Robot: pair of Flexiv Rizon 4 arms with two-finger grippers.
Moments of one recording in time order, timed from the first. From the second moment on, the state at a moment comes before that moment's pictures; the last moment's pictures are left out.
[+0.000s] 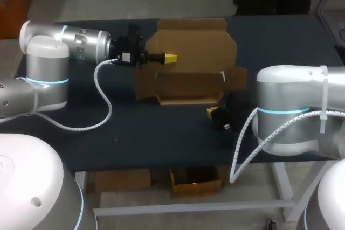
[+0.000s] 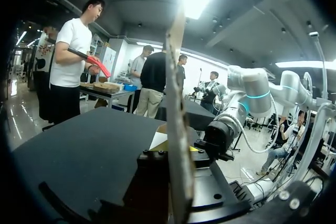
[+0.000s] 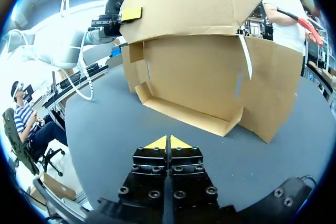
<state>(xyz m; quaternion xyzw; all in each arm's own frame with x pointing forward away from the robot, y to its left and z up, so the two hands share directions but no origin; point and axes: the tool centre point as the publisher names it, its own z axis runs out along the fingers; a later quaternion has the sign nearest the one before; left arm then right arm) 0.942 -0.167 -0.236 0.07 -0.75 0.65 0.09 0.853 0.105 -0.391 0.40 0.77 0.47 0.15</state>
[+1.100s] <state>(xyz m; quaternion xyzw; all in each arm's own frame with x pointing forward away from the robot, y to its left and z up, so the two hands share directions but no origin) 0.942 -0.167 -0.236 0.07 -0.75 0.65 0.09 0.817 0.020 -0.366 0.38 0.79 0.45 0.16</state>
